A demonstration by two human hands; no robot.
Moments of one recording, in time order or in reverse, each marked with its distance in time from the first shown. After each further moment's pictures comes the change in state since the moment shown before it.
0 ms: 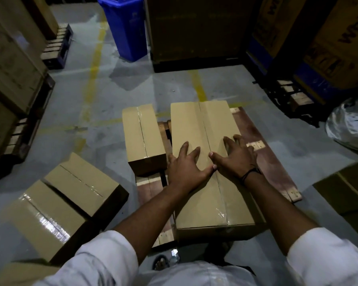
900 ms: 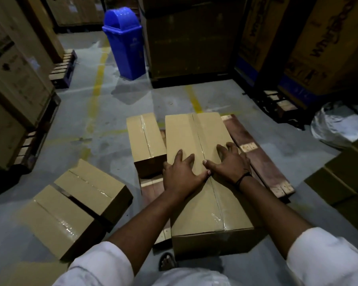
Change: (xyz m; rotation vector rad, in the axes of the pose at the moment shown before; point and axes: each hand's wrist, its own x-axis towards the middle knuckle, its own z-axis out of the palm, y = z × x) left_hand -0.140 -0.014 -0.047 0.072 -0.012 0.029; right_hand -0.150 -0.029 -0.011 -0.036 -0.005 0.005
